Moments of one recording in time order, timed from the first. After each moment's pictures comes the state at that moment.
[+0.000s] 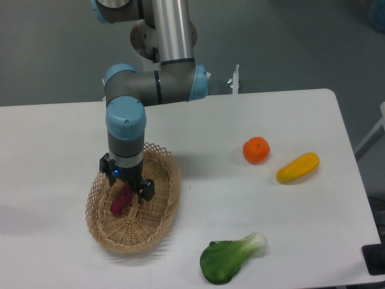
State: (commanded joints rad) arm 2.12 -1.97 -1.86 -0.75 1.43 0.72
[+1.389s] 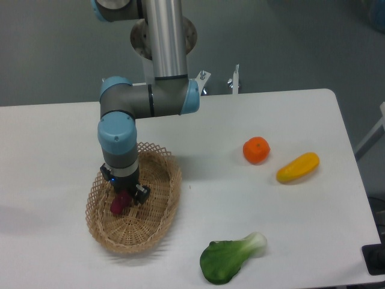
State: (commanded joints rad) arm 2.09 -2.01 -1.85 -0.75 1.50 0.72
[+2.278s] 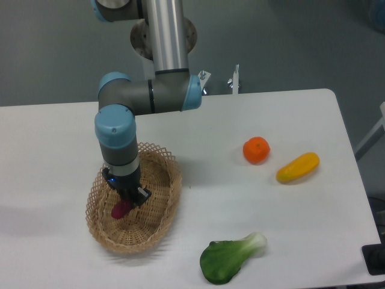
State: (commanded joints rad) arm 2.15 -1.96 -1.71 -0.77 1.52 0.74
